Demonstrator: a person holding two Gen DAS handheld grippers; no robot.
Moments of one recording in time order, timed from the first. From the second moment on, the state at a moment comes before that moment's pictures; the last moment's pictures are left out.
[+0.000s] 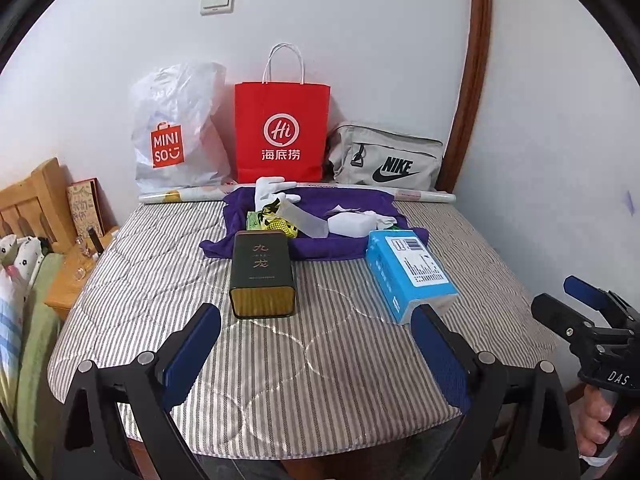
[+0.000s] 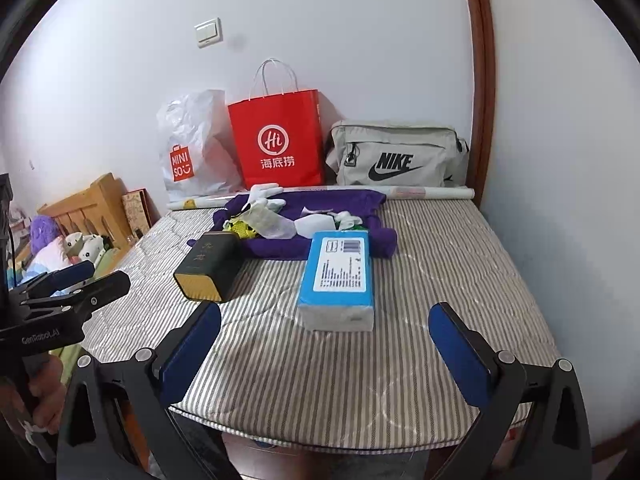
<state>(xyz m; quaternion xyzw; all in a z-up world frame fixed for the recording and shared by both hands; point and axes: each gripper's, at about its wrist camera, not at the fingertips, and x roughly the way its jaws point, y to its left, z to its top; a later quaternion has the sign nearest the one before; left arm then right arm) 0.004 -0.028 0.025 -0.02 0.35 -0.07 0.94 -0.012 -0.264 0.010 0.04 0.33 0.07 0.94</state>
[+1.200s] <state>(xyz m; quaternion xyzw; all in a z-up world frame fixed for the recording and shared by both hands) -0.017 -0.032 0.025 -0.01 0.35 -0.06 0.94 -0.038 -0.261 0.010 0.04 0.33 0.08 0.94</state>
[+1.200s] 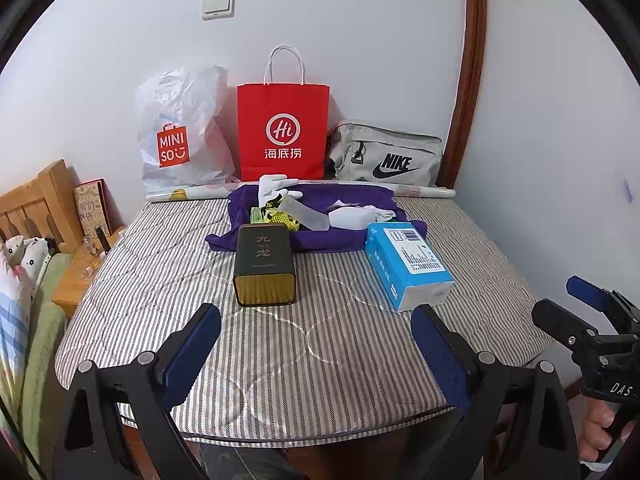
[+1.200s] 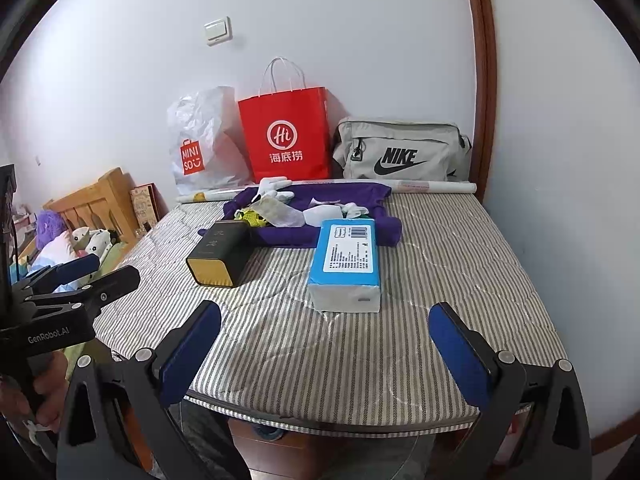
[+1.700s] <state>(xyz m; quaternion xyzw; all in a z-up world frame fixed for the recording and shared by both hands) -0.017 -0.031 0.024 -0.01 0.35 -0.06 0.94 -0.037 -0.261 0.010 0.04 0.33 0.08 0.94</state>
